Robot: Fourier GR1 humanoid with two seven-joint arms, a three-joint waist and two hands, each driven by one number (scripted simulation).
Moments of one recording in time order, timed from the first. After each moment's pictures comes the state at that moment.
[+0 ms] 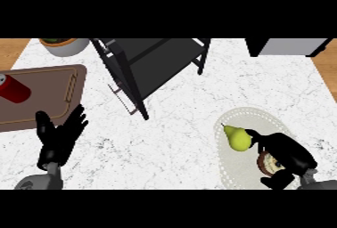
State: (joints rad) left arm -0.06 0.21 0.05 -1.34 0.15 0.02 0.28; right arm -0.03 -0.43 0.19 -1.44 0.88 0.36 -0.20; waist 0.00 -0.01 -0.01
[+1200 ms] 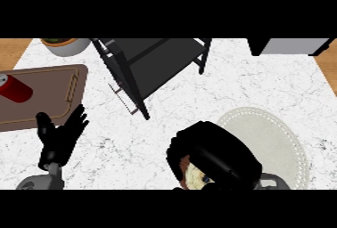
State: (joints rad) left arm -0.06 0.19 0.06 -1.34 0.13 0.01 0.26; right arm -0.28 -0.03 0.44 -1.94 0.68 0.58 0.14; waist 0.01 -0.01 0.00
